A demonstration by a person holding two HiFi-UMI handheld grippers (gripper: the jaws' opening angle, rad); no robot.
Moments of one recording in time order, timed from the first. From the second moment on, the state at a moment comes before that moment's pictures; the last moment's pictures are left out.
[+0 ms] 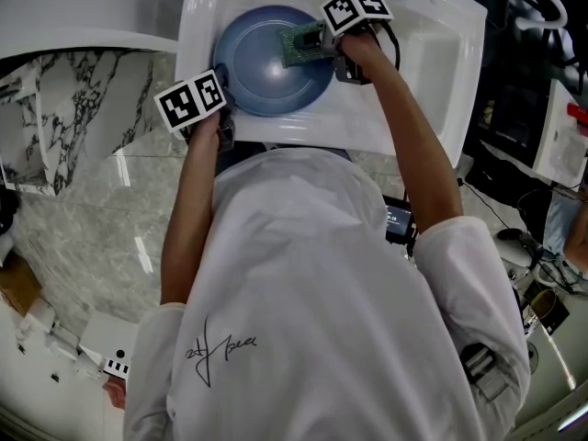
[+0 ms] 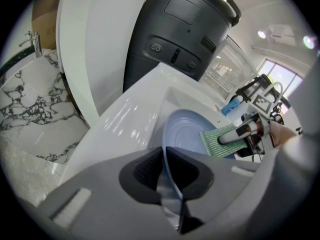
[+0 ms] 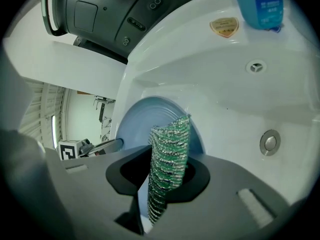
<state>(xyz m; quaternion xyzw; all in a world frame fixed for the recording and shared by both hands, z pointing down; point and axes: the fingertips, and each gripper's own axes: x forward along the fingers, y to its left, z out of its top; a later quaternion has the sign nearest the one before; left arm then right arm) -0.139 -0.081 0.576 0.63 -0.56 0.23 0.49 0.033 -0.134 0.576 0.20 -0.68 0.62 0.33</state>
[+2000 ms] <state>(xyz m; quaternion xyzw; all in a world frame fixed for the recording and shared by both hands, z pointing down) -0.140 -0.080 0.575 0.63 -0.56 0.22 0.49 -0.062 -0.078 0.539 0.09 -0.71 0.64 0.28</state>
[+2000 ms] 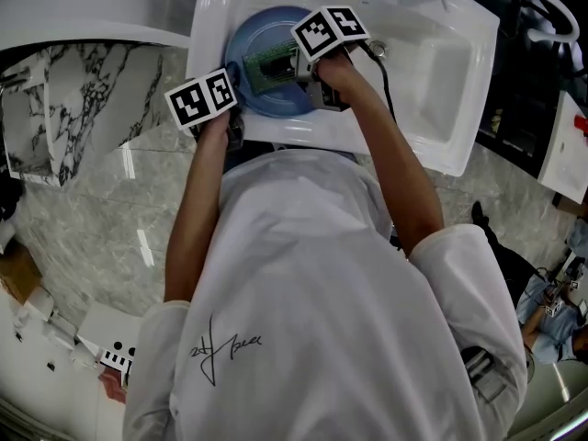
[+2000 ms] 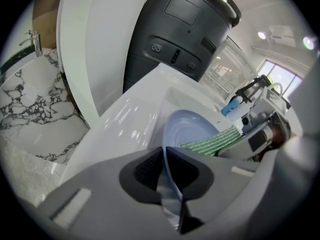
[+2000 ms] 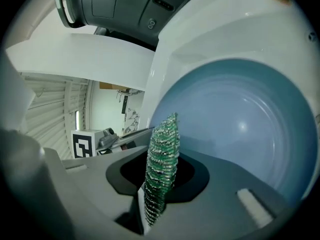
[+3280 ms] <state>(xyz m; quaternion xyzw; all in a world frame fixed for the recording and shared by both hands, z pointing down) -0.137 -0.081 0.575 0.63 -0.56 0.23 0.48 -0.024 -0.065 0.566 0.10 -0.69 0.64 0.32</state>
